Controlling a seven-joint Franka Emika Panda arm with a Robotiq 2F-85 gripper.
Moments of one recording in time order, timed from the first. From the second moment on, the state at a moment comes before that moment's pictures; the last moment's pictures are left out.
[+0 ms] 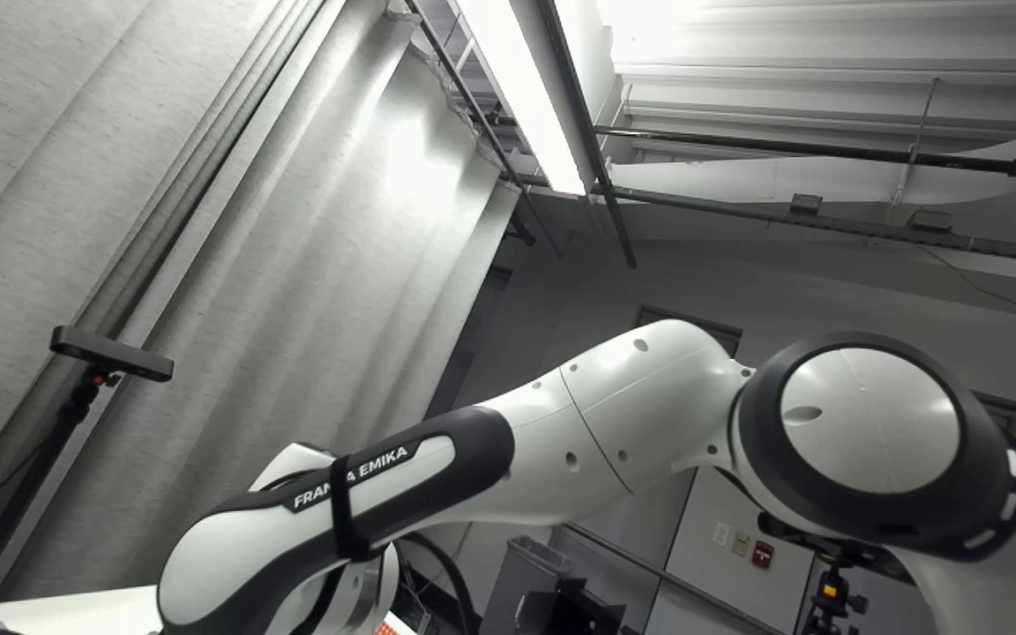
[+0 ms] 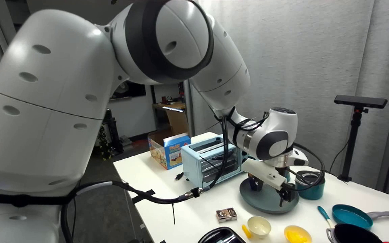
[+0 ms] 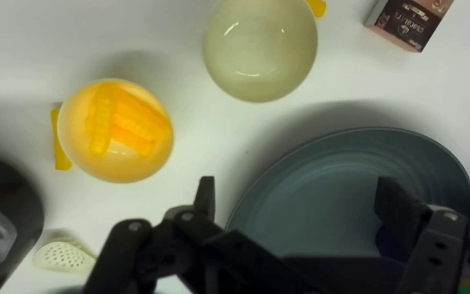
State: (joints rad) arm 0.00 0.50 0.04 -1.95 0.15 2.52 -0.08
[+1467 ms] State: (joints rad) arm 0.00 0.32 0.04 -2.16 0.15 2.77 0.01
